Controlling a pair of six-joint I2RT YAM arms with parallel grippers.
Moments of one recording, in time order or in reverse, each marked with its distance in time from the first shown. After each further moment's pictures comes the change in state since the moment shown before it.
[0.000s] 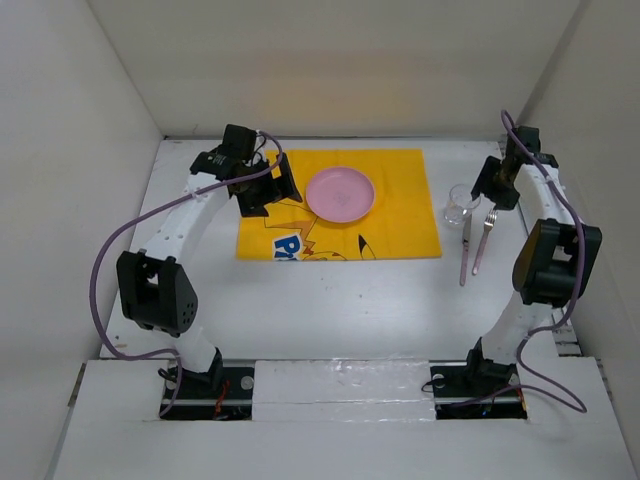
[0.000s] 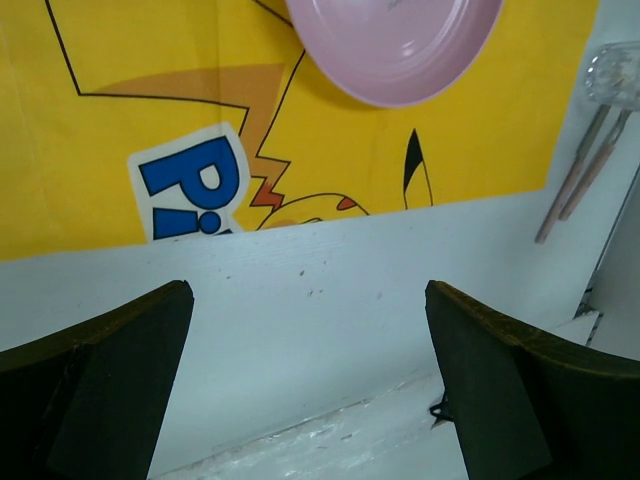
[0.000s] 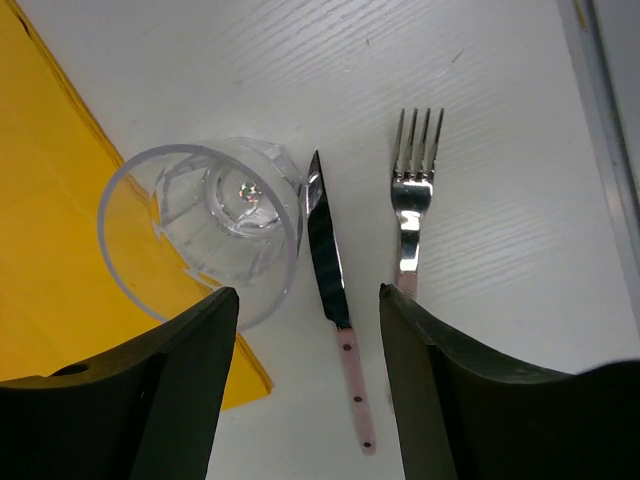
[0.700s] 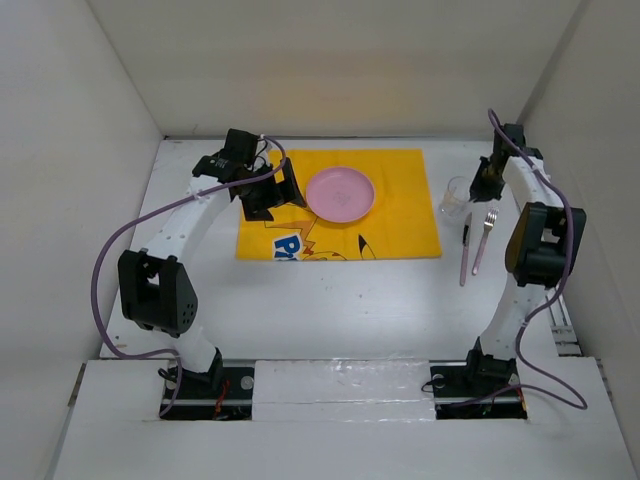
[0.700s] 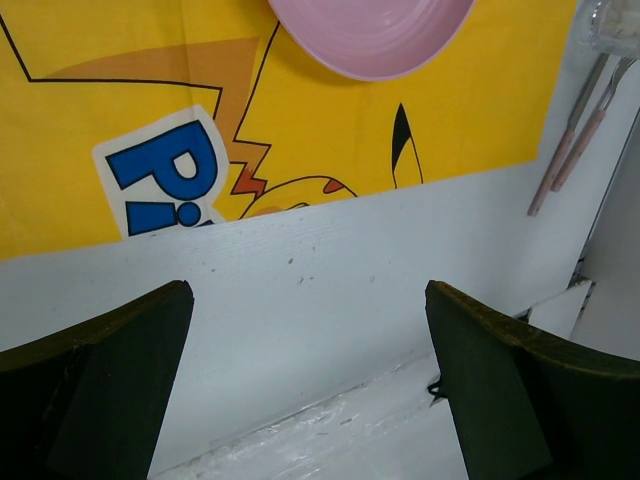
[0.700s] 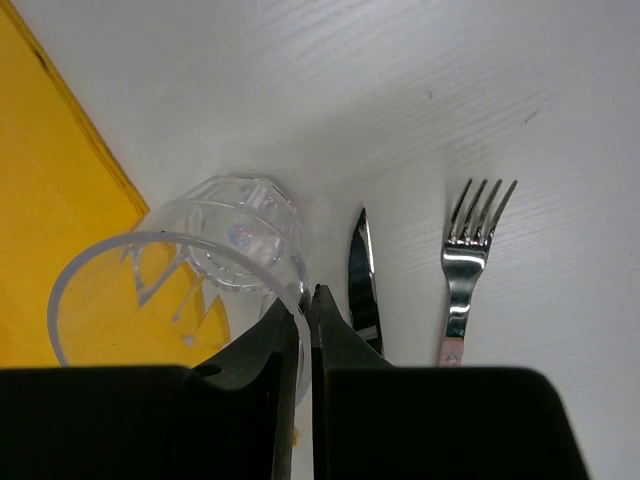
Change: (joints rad) left arm -0.001 0.000 -0.062 0.028 0.072 0.019; right arm 0.023 0.182 0.097 0.028 -0.068 0.013
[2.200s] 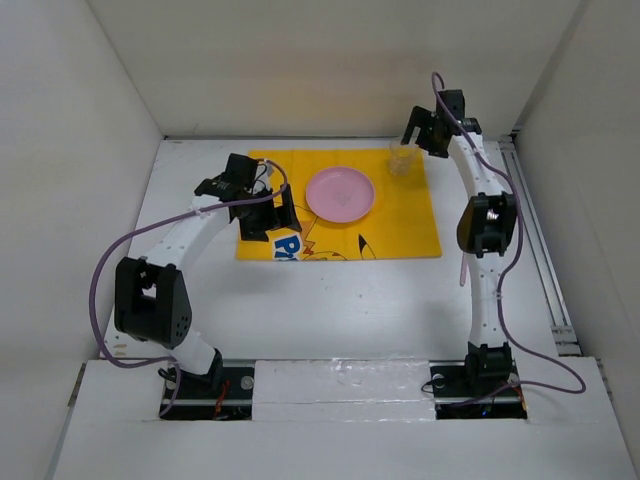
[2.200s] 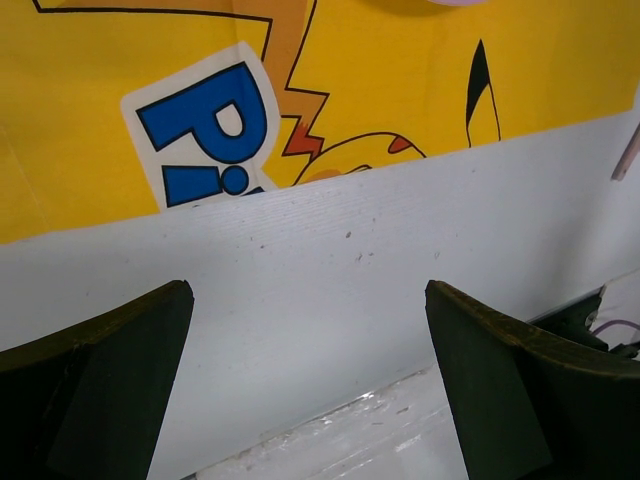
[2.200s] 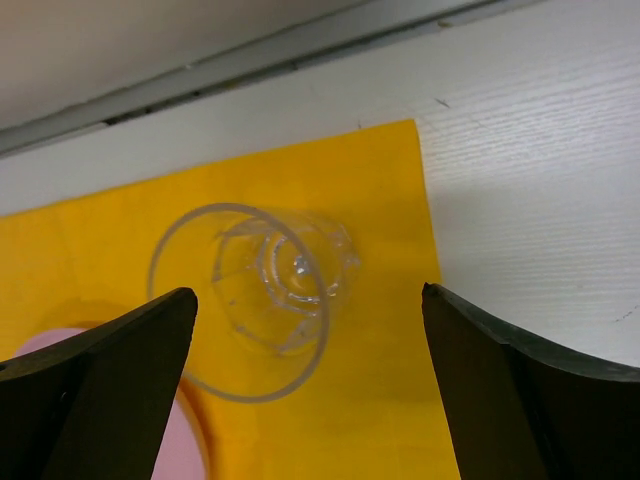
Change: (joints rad) left arm 0.000 -0.082 -0.243 0.098 -0.006 0.093; right arm 0.242 0.554 0.870 0.008 -0.053 0.088
